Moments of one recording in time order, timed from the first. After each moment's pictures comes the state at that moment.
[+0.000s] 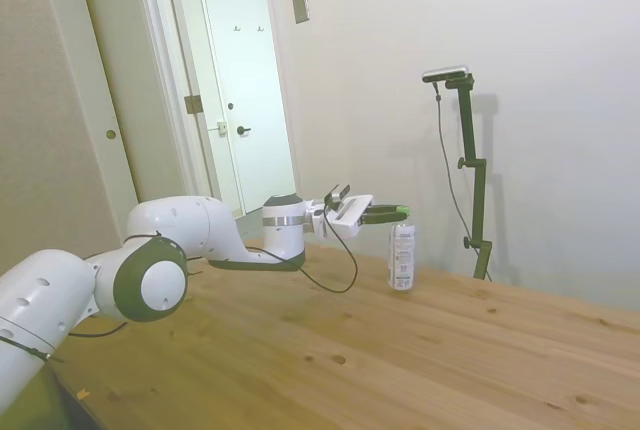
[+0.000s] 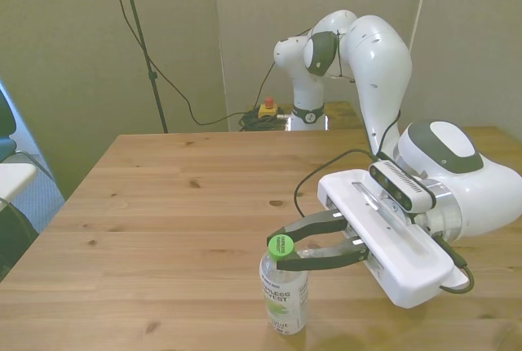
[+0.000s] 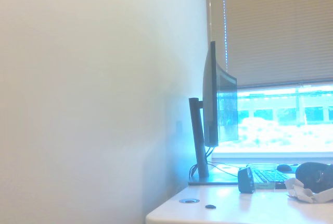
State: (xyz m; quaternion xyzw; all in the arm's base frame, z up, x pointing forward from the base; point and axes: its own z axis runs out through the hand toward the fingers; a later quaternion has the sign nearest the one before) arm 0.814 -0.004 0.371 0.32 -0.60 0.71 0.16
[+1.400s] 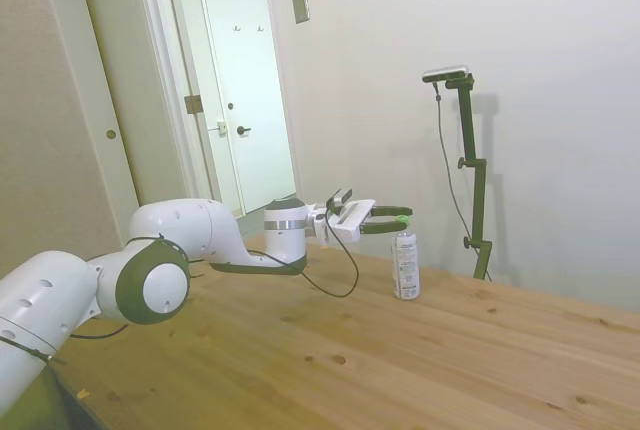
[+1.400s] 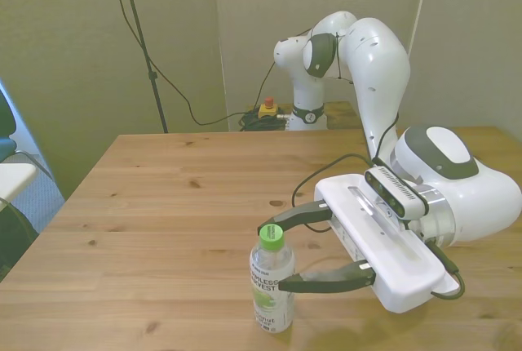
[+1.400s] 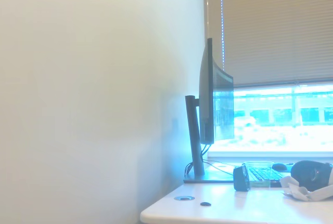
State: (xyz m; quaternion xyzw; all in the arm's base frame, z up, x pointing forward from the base) arm 0.814 -0.010 0.364 0.32 -0.60 0.71 0.17
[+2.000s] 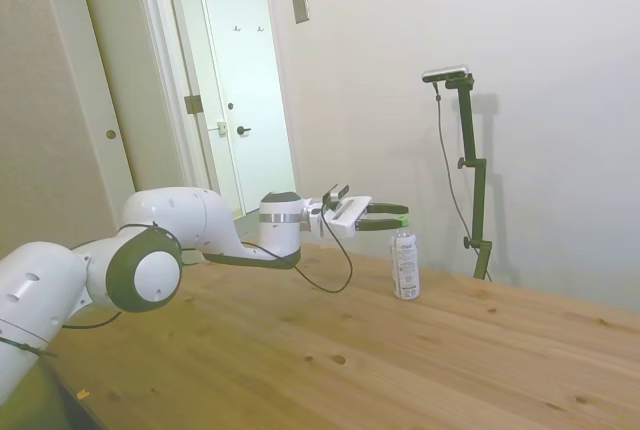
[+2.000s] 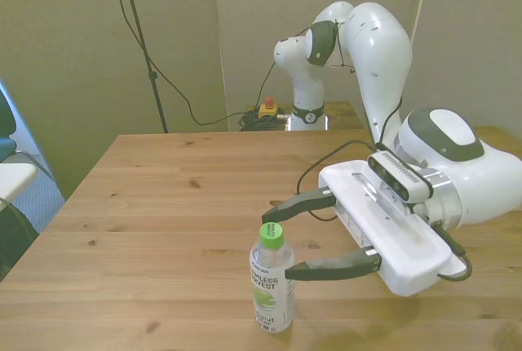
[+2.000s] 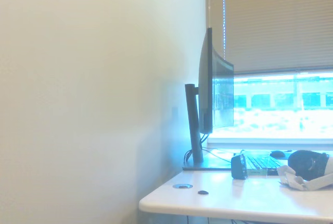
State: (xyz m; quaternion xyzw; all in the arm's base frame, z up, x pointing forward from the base) arm 0.801 -0.001 0.391 0.34 -0.62 0.69 0.16
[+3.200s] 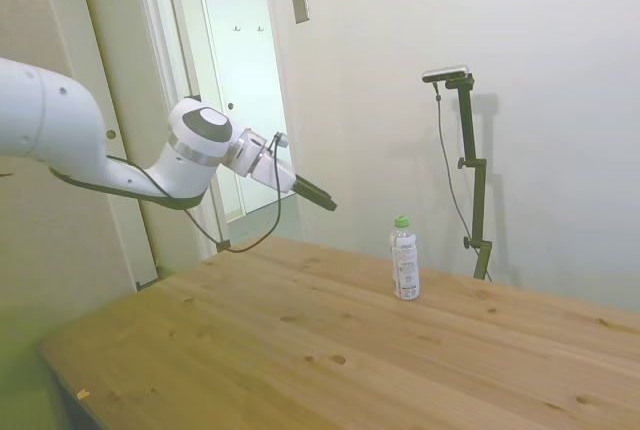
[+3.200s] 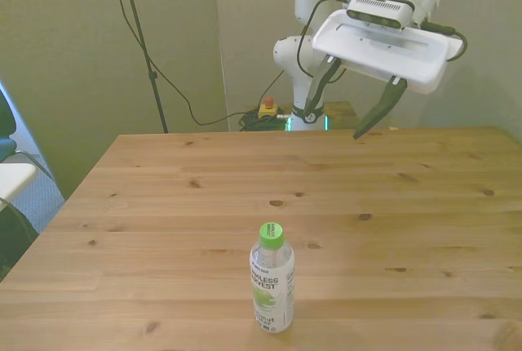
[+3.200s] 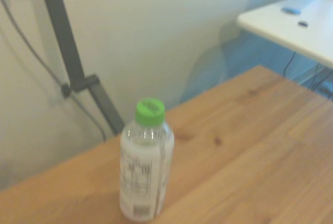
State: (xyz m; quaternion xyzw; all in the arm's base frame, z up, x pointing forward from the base) arm 0.578 0.023 0.546 0.67 -0.63 0.40 0.03
